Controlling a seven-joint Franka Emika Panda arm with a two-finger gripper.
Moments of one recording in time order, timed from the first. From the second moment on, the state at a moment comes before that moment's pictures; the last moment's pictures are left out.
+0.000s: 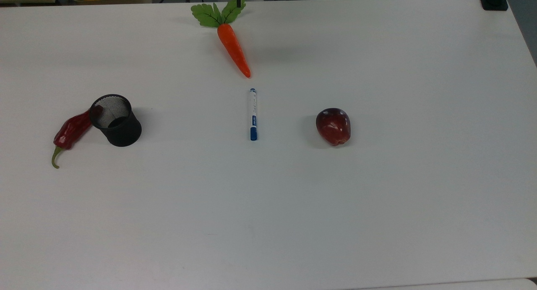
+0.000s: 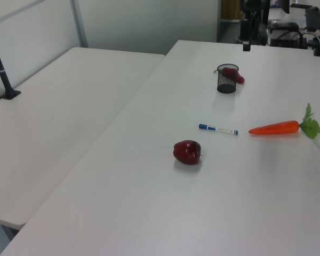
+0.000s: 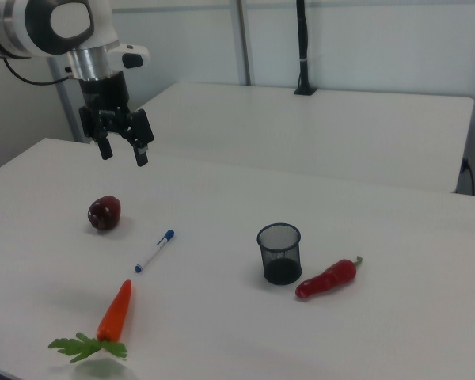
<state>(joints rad) 0.12 0.05 -0.03 -1.57 -0.06 1.57 0.08</state>
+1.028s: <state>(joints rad) 0.12 0.15 -0.03 -1.58 -0.06 1.73 0.08</state>
